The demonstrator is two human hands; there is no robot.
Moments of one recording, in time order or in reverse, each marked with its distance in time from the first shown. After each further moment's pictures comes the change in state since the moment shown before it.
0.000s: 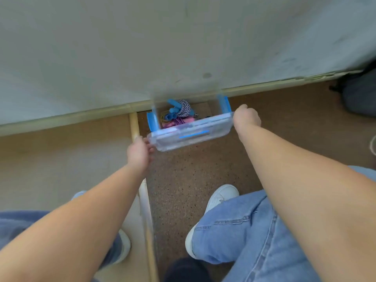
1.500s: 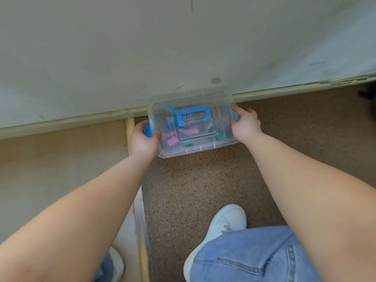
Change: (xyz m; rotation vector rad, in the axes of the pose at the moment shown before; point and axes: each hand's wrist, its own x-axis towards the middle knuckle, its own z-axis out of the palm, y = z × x) left_hand 0.076 0.033 0.053 0.527 0.124 0.368; right_hand 0.095 0.005 0.057 -0.316 -0.232 -0.380
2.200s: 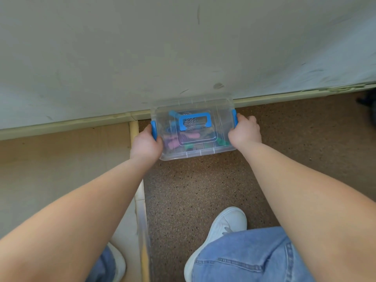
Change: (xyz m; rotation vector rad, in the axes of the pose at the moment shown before) left_hand -0.007 0.010 -0.017 0.405 -0.112 0.187; right_hand -0.029 -0.017 0.002 -0.136 0.106 -0.009
